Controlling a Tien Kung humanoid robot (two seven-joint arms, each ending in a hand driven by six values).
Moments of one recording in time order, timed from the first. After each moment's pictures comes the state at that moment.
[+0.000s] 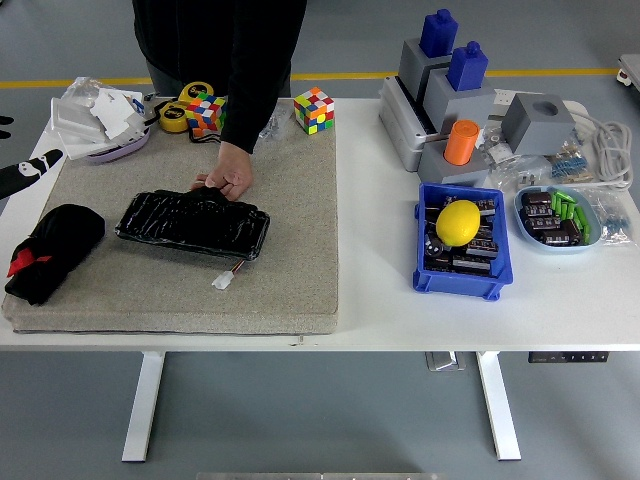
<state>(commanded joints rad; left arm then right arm) -0.19 0.65 -1.22 -1.40 1.71 0.45 0.27 0.12 -0.40 0.80 0.36 -0.19 -0.10 -0.12</state>
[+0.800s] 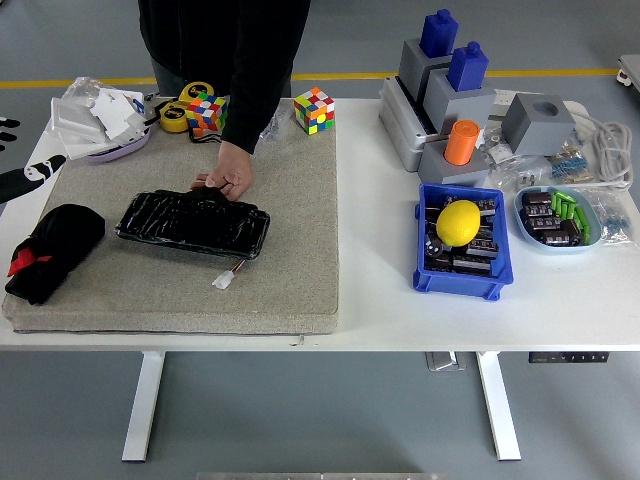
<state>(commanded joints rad) -0.22 0.67 -1.17 -1.39 1.69 0.46 0.25 0.12 -0.40 0.83 0.38 -0.22 -0.10 -0.13</state>
